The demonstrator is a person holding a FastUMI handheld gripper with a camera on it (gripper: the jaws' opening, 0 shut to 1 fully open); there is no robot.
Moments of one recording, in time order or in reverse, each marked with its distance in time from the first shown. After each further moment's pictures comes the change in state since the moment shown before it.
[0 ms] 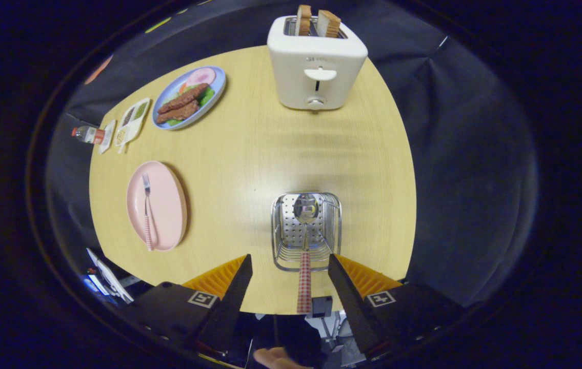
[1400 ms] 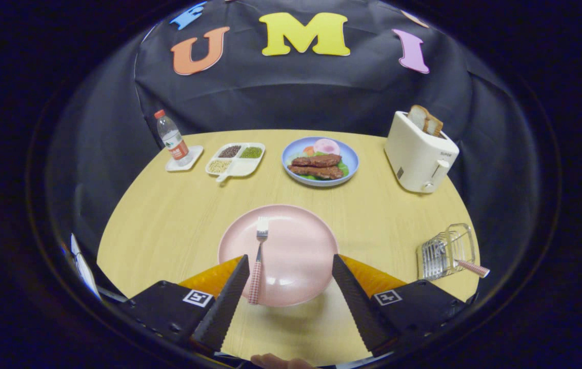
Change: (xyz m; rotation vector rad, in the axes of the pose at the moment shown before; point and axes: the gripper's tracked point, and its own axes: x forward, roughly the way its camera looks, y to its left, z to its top) arm 0.030 0.265 -0.020 -0.151 -0.634 0.095
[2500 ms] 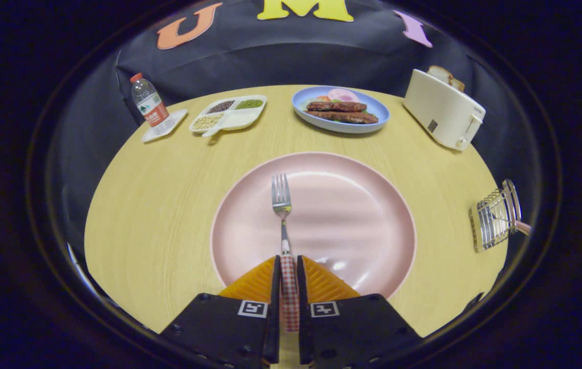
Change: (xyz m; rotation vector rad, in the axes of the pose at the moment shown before) arm 0.092 0.046 -0.047 0.066 0.138 -0.043
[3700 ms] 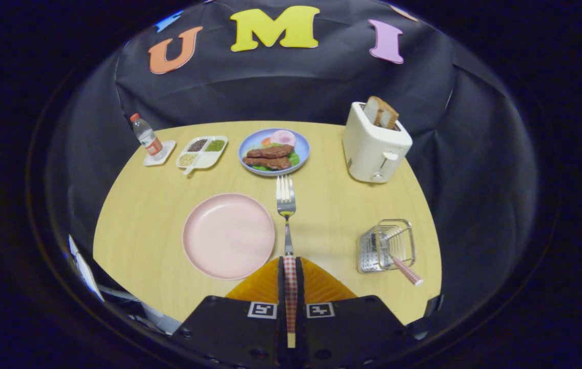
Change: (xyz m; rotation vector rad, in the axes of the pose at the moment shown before) arm -0.174 -0.174 0.049 -0.042 -0.031 -0.069
